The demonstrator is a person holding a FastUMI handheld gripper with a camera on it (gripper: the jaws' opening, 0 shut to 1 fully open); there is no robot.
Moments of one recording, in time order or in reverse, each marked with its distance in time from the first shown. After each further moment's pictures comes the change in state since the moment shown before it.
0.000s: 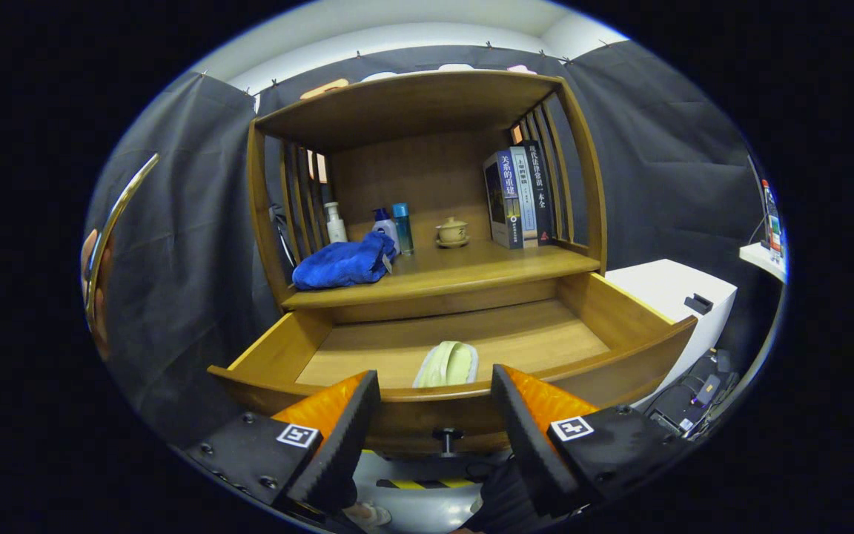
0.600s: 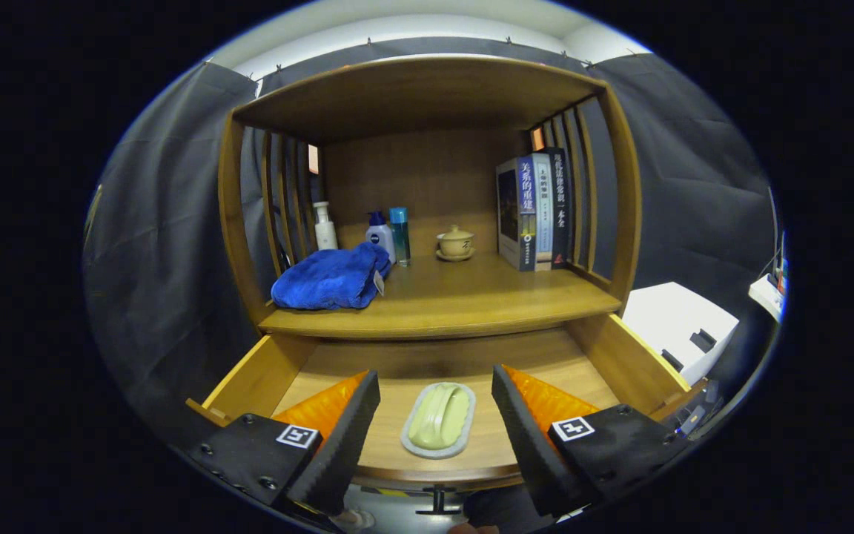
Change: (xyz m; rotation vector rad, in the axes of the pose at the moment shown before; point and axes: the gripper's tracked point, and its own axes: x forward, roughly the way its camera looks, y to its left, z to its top) arm 0.080 0.006 0.037 -0.062 0.099 -0.012
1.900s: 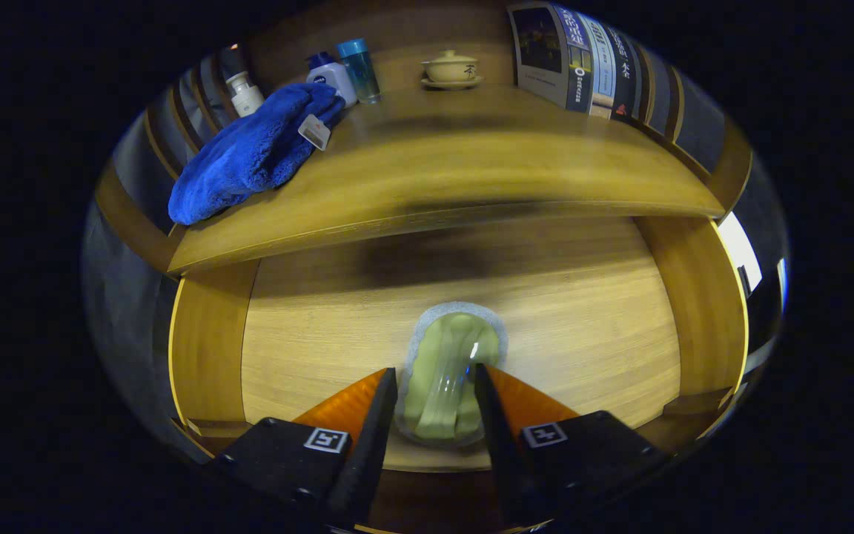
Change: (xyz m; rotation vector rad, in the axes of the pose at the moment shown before) arm 0.085 0.002 -0.104 0.114 0.723 -0.047
